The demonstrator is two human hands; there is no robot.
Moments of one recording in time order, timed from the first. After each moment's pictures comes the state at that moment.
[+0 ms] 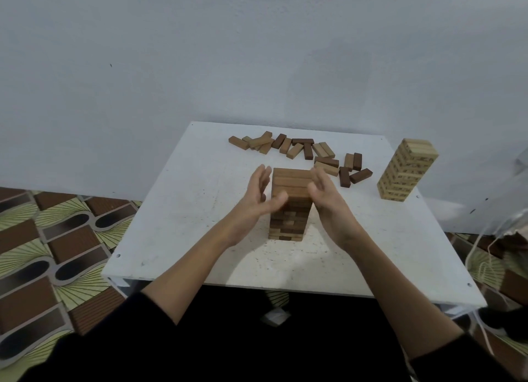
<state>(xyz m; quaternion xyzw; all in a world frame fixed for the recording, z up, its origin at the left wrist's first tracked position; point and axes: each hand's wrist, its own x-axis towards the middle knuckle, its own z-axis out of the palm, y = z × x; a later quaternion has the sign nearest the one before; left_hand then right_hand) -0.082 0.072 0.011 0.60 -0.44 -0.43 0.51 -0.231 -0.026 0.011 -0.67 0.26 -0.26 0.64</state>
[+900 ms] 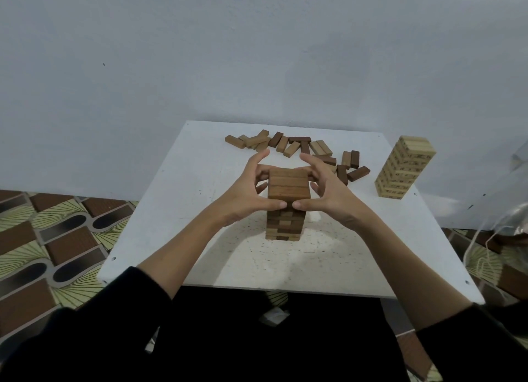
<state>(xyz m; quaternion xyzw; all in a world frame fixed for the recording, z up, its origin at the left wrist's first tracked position) -0.060 0.050 0.024 0.61 -0.51 -0.38 0.48 -0.232 -0.054 0.036 -0.79 0.26 -0.18 0.53</state>
